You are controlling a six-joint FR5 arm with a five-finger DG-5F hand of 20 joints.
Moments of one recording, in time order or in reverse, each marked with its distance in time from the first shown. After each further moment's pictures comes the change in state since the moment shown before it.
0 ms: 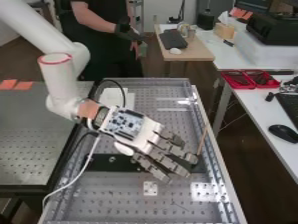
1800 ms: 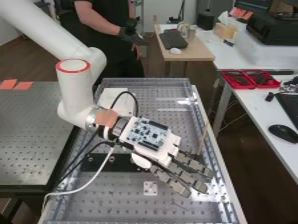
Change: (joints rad) arm -0.053 -0.113 0.183 -0.147 -0.083 -0.172
